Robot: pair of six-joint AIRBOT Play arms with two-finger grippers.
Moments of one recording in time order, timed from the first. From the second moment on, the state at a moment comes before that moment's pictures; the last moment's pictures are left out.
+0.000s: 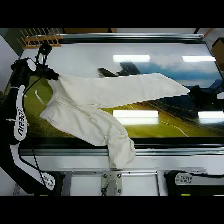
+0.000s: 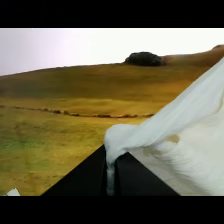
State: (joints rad) left arm 0.11 -1.83 1.79 1.49 -0.89 -1.04; right arm -0.49 -1.53 1.14 -1.06 0.64 1.70
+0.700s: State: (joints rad) left arm 0.11 -1.84 1.79 1.49 -0.89 -1.04; right arm -0.42 -1.84 1.33 -0.97 0.52 1.70
